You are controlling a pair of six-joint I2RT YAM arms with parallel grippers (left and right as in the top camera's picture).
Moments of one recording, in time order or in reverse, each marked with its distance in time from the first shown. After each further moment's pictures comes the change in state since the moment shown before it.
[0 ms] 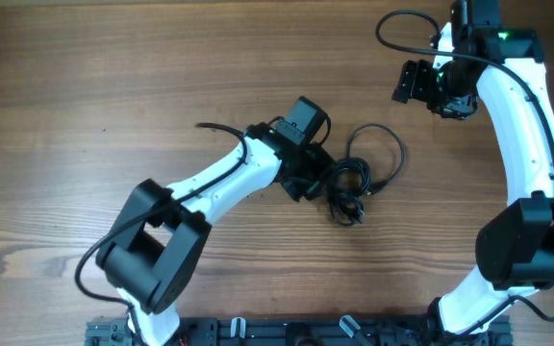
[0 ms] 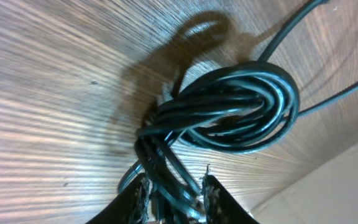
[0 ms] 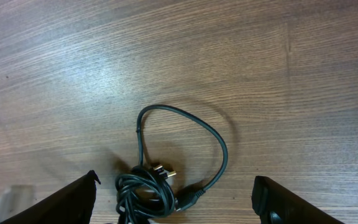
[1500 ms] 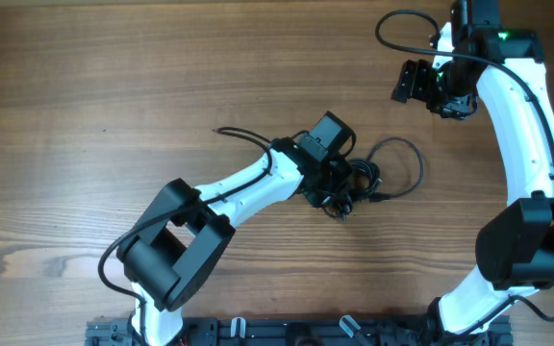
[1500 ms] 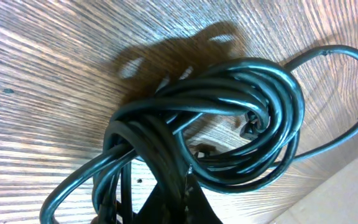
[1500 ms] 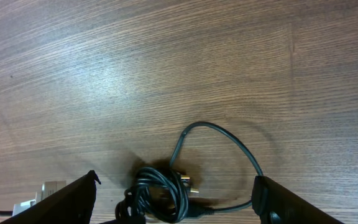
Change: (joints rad) left arm -0.104 0.061 0.000 0.142 -0.119 -0.074; right arm 0.000 0.000 0.000 0.003 -0.011 -0.001
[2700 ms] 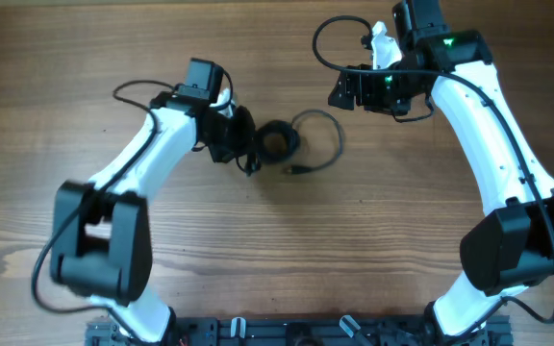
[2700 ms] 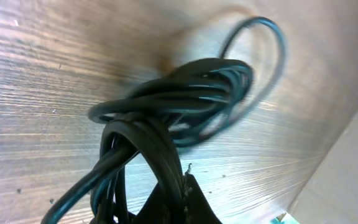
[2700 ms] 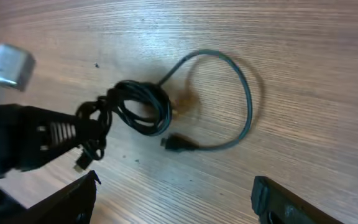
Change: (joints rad) left arm 0.528 -0.146 -0.004 -0.247 0.185 0.756; right arm 0.194 0.000 0.000 0.073 -0.270 -0.078
